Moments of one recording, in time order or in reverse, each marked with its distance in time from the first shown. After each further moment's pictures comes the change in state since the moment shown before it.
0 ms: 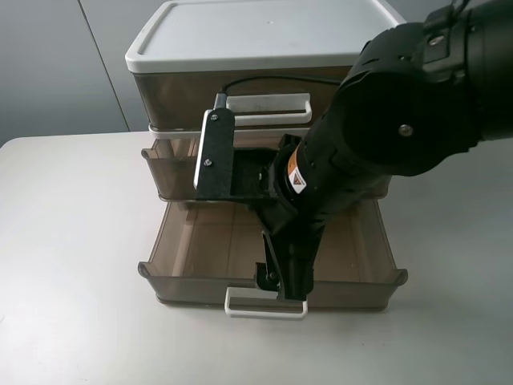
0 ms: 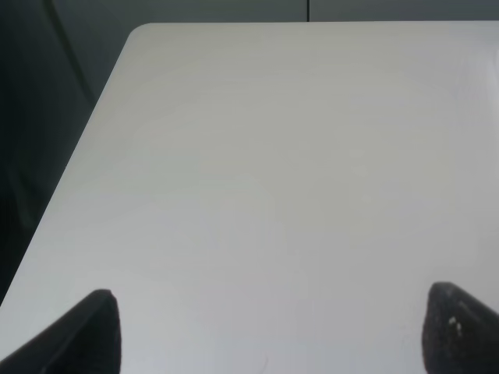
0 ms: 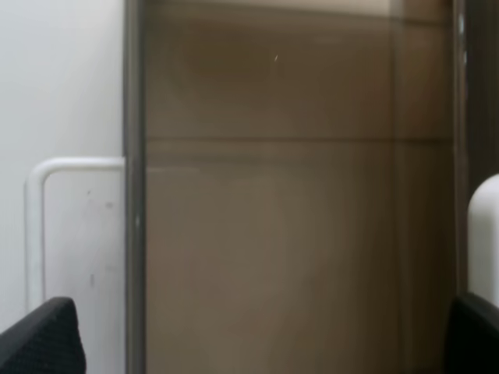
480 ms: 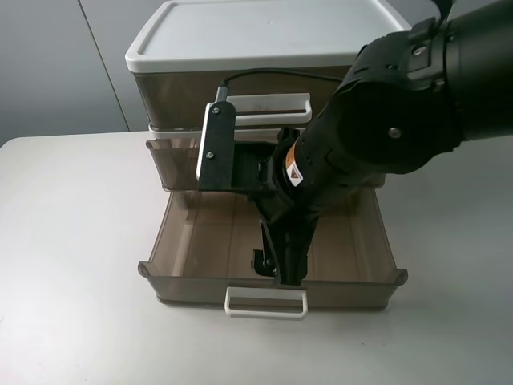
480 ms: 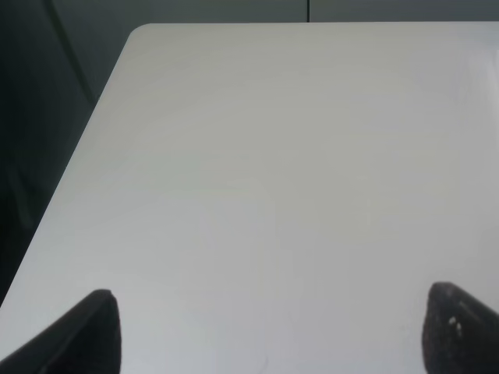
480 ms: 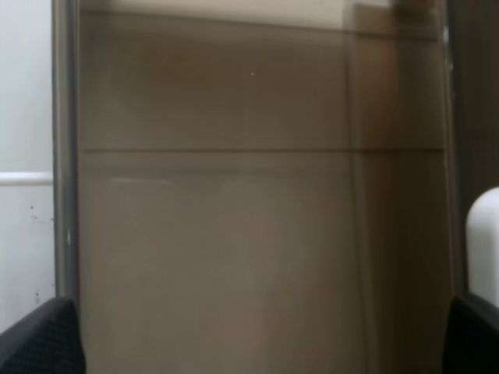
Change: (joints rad) left arm 0.000 0.000 0.000 0.000 0.000 0.000; right arm -0.032 0.031 0.000 -0.038 -0.061 0.002
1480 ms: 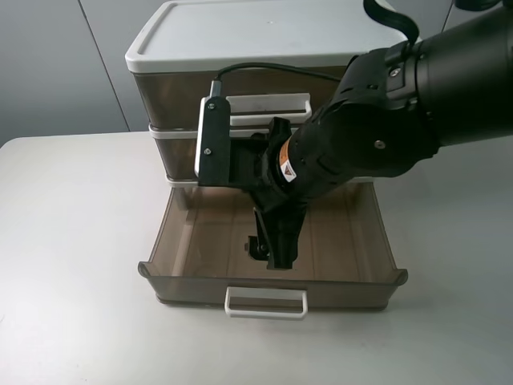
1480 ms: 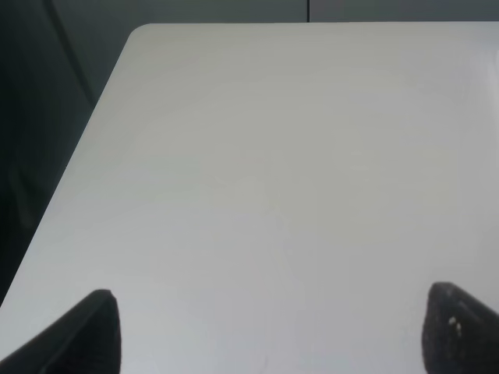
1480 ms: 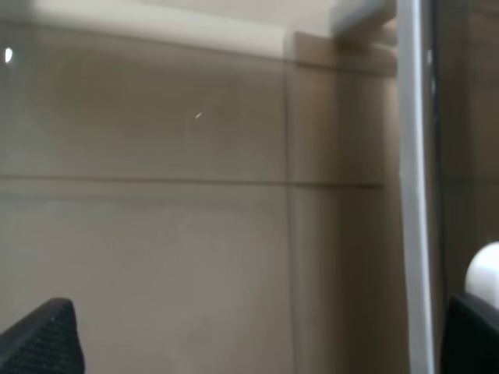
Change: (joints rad) left arm 0.000 0.000 0.000 0.000 0.000 0.000; right arm -0.035 0.047 0.000 -0.106 -0.136 0.009
